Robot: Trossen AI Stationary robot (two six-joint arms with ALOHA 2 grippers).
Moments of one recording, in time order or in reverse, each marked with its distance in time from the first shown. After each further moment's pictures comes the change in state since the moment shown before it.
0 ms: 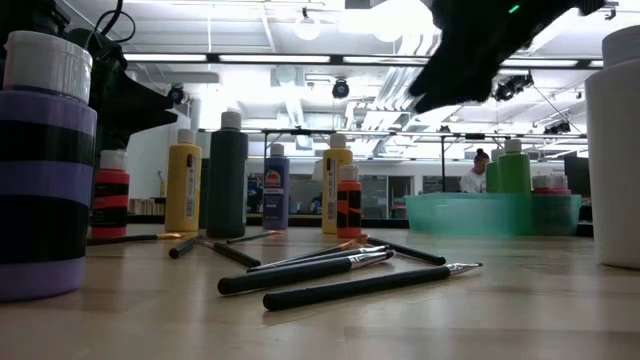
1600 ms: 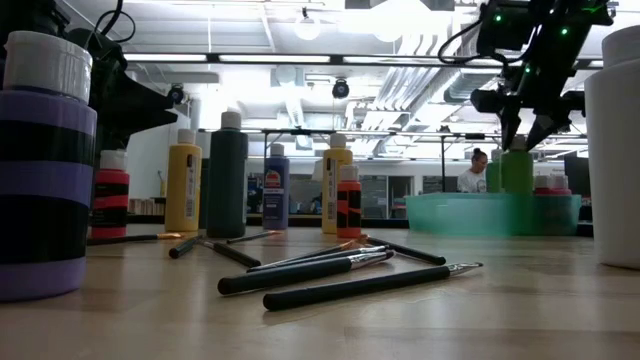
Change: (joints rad) left arm 0.000 0.000 0.000 0.000 0.000 0.000; right arm -0.549 -0.248 0.000 -0.794 0.262 0.770
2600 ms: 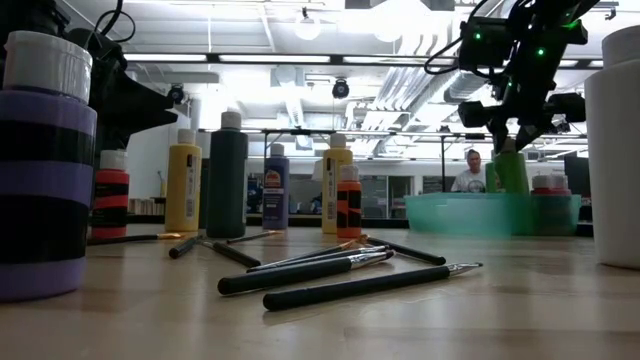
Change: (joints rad) left arm 0.000 0.000 0.000 0.000 0.000 0.000; right arm -0.002 0.143 0.001 0.092 0.179 0.021
